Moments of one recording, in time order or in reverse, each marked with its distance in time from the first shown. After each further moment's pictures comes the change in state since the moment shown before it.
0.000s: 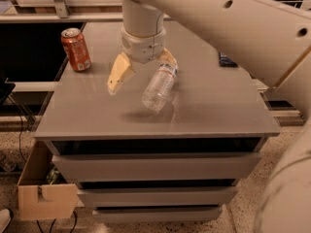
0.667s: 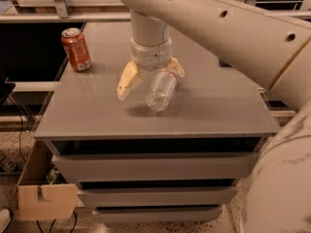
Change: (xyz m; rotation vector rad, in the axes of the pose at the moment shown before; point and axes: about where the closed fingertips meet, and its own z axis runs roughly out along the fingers) arm 0.010 -0.019 0.030 0.014 0.078 0.101
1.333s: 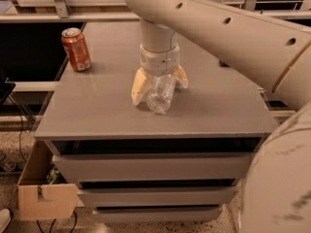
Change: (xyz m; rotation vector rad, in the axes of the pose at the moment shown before) arm 0.011 -0.022 0.021 0.007 0.048 0.068
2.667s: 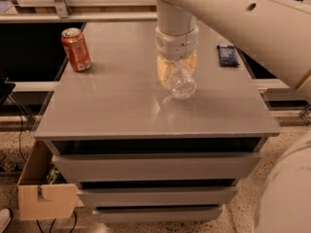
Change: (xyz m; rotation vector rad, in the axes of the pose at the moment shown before) arm 0.007 -0.046 -0.042 0.083 -0.058 -0.025
